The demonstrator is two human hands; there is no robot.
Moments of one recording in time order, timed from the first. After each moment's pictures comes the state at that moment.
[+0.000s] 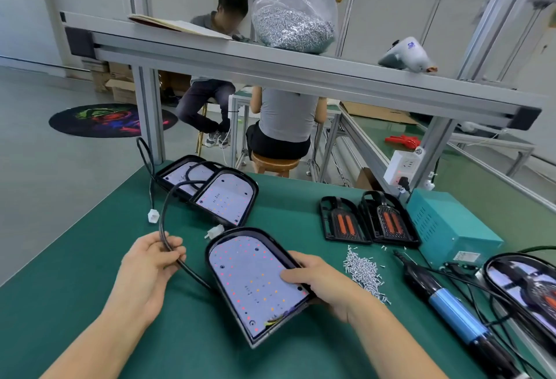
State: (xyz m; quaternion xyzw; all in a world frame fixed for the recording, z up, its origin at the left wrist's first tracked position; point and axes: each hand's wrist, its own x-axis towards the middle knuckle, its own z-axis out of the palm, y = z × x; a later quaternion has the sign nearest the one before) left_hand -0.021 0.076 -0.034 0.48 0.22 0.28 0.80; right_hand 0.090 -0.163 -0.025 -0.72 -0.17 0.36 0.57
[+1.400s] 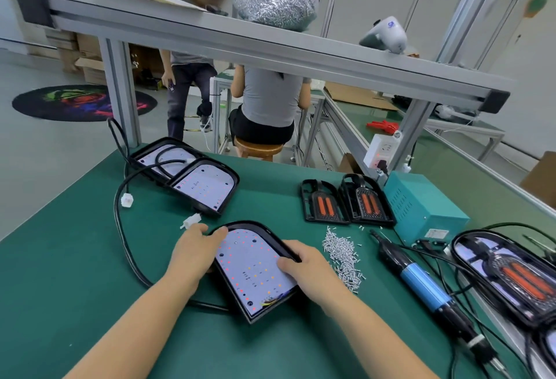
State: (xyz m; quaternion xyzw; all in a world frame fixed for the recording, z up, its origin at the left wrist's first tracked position) left_hand 0.033 0.015 -0.047 0.77 0.32 0.09 0.55; right_hand 0.077 -0.182 -0.041 -0.84 -0.16 0.19 0.48
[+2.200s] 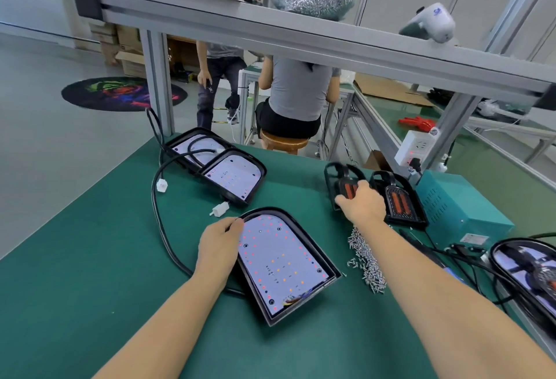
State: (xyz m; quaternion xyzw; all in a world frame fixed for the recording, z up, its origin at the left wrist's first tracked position) left_hand 0.023 0.006 -0.059 0.71 0.28 0.21 0.61; right_hand 0.215 -0.185 -0.021 -0.97 -0.01 -0.05 0.22
